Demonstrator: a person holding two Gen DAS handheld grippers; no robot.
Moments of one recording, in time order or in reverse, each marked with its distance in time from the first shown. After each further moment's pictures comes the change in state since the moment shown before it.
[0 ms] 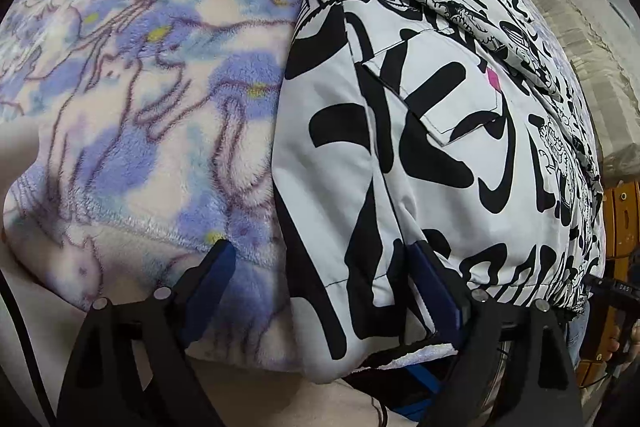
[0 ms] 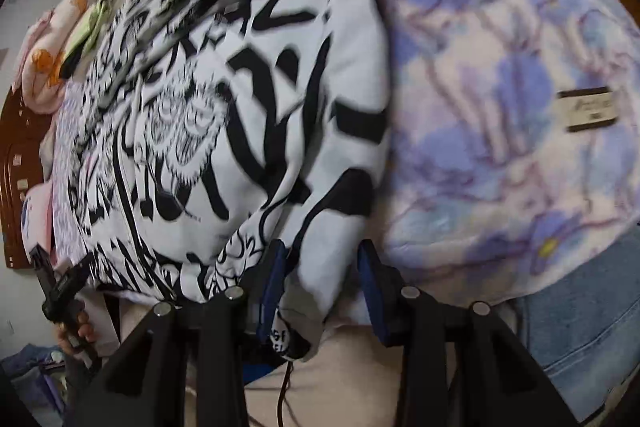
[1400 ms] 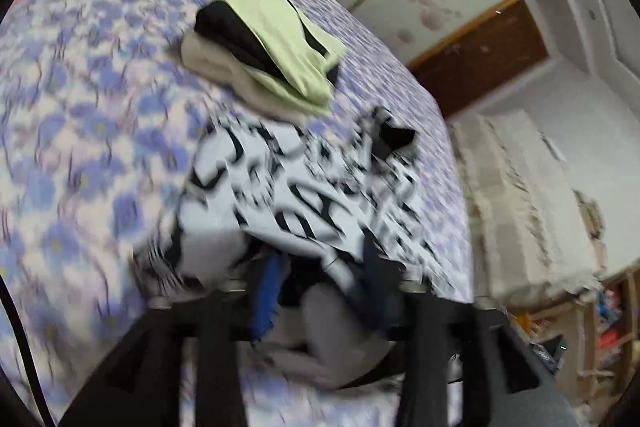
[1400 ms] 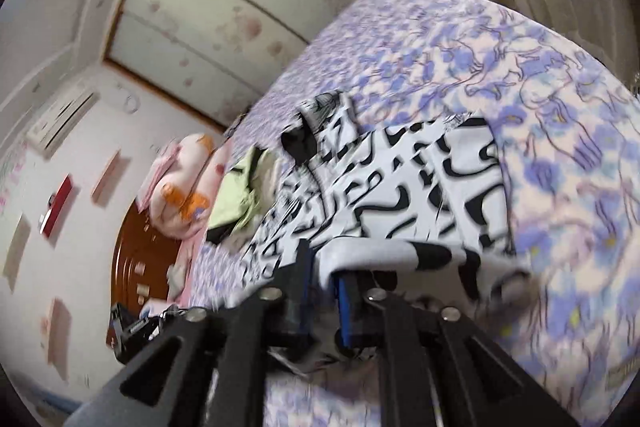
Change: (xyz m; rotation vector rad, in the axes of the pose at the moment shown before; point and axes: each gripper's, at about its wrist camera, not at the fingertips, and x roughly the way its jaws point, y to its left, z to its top) left arm -0.110 -0.091 0.245 -0.185 -0.350 -0.342; right arm -0.142 0.056 0.188 0.082 -0.546 0.485
